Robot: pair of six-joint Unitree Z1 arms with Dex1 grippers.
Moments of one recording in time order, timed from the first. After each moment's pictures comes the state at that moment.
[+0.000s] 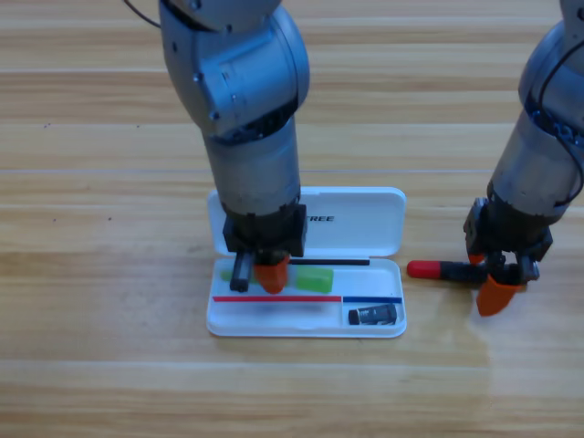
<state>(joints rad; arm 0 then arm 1) -0.93 2.14 -1.69 0.98 0.09 0.73 0.69 2.05 -1.38 0.80 0.04 -0.84</state>
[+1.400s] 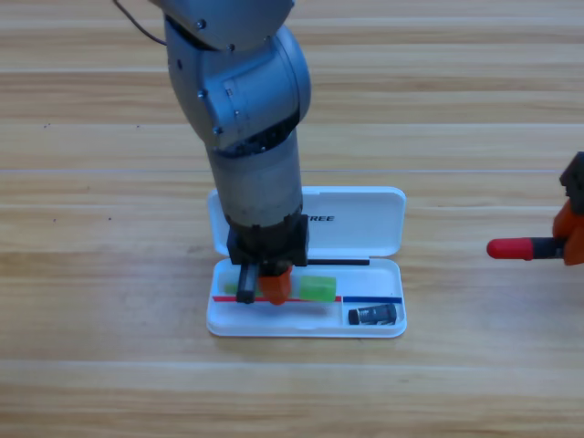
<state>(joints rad) -0.93 2.15 -1.66 0.95 0.06 0.68 0.67 1.73 -1.35 1.00 0.03 -0.96</state>
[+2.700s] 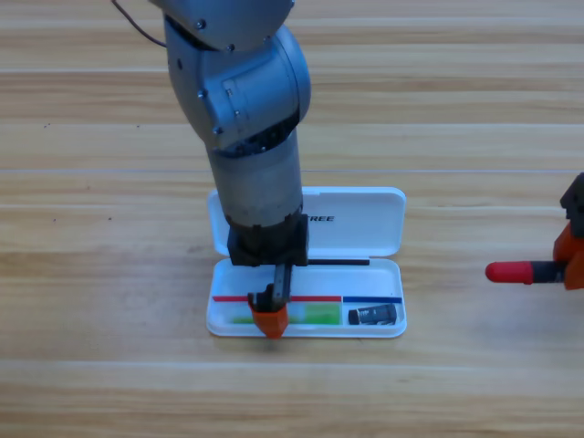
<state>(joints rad) -0.93 2.15 -1.66 0.95 0.06 0.66 0.72 1.71 -1.32 1.00 0.04 -0.89</state>
